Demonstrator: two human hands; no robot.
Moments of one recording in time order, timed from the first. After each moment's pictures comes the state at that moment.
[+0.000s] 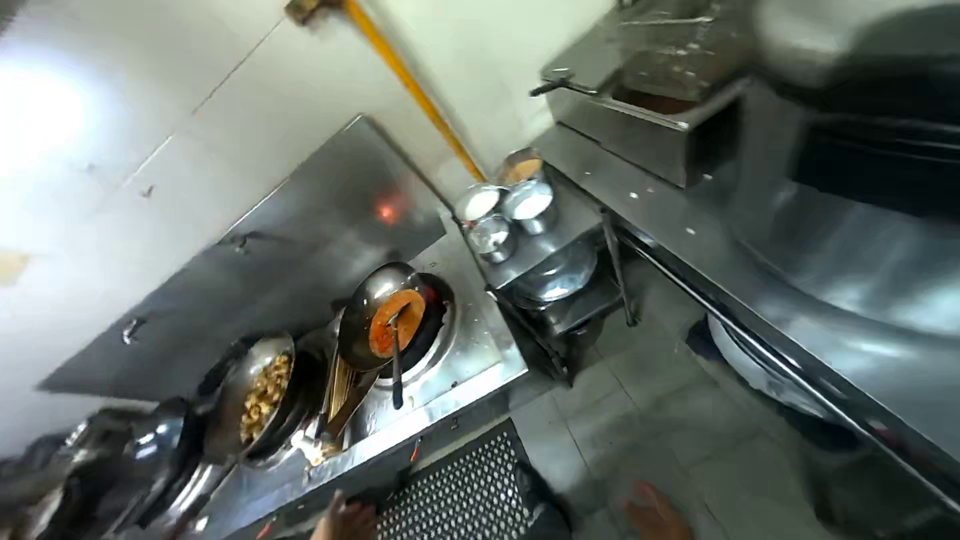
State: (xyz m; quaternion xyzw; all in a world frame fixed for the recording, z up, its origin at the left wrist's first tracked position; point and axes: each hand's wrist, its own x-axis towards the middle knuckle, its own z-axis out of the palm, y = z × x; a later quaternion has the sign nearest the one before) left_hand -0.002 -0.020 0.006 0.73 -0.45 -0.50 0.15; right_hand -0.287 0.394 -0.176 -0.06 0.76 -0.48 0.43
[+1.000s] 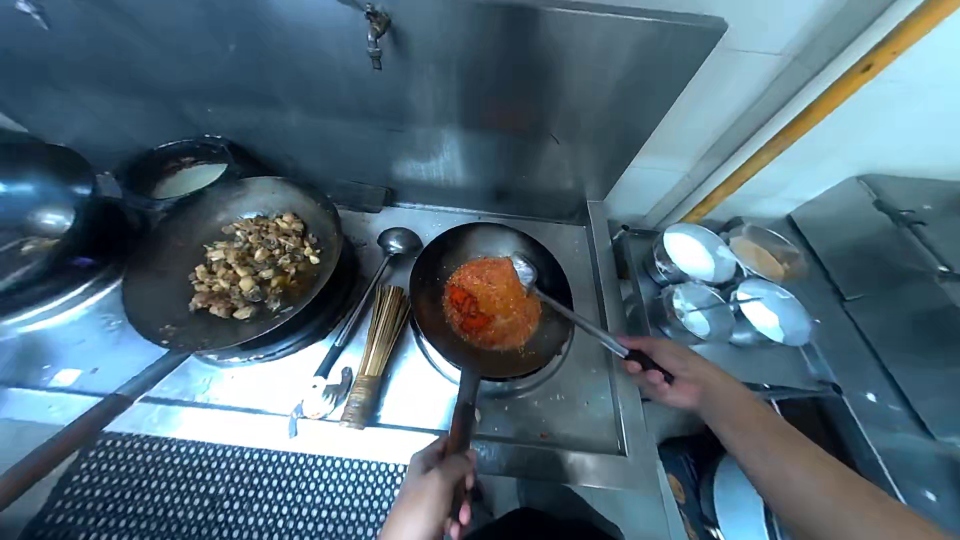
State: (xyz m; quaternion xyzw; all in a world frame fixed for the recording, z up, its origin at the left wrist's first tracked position) left_hand -0.057 -0.197 0.066 0.54 -0.30 -0.78 0.10; right_hand -0.459 -0.141 0.075 0.07 0.65 -0.37 0.65
